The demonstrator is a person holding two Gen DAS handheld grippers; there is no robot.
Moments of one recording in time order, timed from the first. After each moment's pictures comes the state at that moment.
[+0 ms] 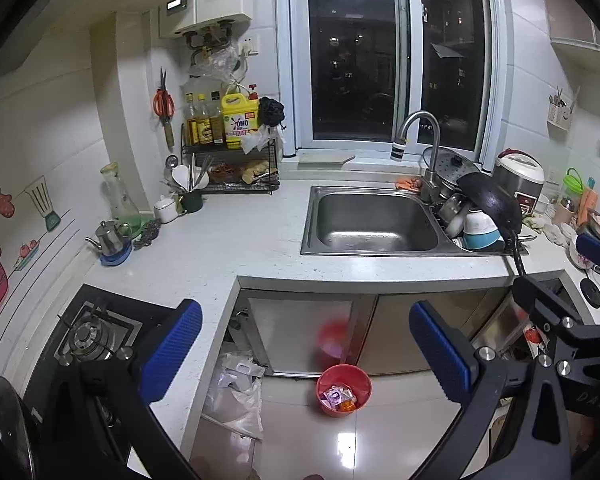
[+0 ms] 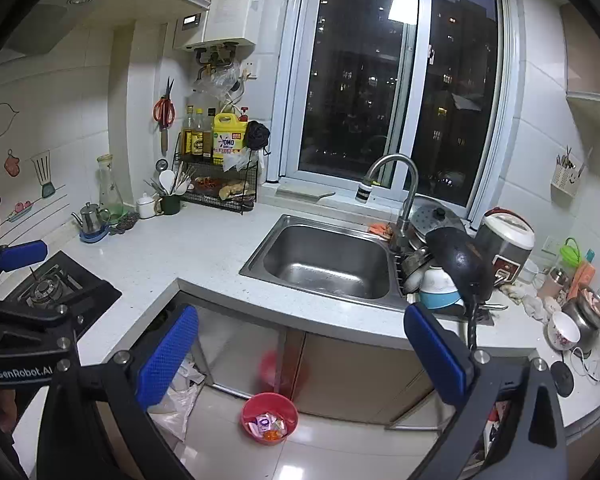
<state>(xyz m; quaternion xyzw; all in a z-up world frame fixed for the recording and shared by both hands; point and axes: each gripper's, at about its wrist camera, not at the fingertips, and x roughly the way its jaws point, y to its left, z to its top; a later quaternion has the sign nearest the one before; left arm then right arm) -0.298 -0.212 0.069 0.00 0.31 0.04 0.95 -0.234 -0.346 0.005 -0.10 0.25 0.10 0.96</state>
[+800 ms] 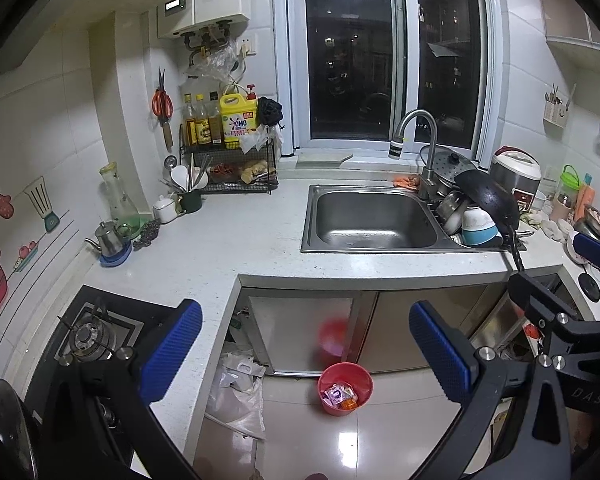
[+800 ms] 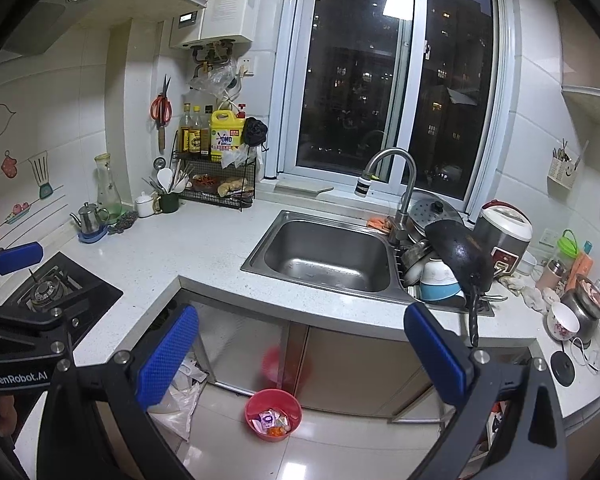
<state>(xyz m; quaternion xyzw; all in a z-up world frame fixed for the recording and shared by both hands) -0.304 -0.208 0.067 0.00 0.31 0.04 0.95 -0.240 -0.338 0.006 -0.09 0.26 0.09 0.96</state>
